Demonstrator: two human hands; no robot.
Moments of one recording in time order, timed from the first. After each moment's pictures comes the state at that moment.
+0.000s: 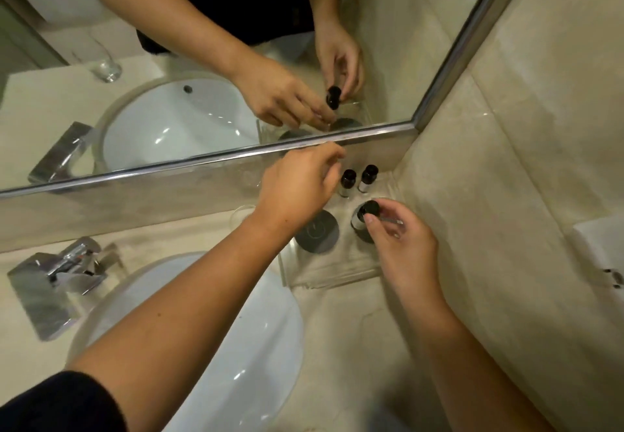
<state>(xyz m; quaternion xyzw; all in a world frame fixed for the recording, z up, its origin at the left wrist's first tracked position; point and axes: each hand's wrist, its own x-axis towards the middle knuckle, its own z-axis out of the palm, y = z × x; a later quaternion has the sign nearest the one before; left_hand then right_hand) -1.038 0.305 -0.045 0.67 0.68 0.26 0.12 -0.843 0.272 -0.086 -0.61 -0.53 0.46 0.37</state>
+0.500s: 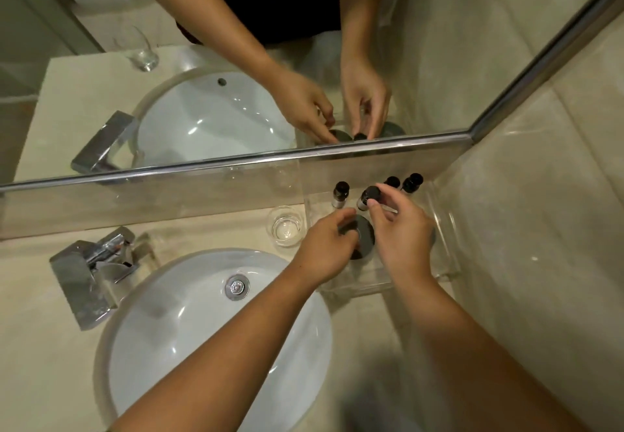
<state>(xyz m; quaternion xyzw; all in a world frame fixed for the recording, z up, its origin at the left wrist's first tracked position) -1.045 0.246 -0.103 0.42 0.70 0.30 0.50 -0.921 0.294 -0.098 -0.64 -0.59 0.36 0.33</state>
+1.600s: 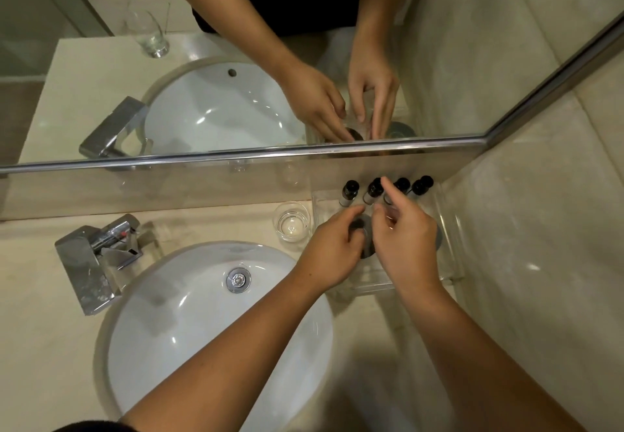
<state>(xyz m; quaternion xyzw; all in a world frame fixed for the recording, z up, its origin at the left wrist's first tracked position) -1.047 0.237 -0.114 0.48 0.69 0.31 0.45 -0.928 0.284 -0.086 -0.61 -0.66 0.32 0.29</state>
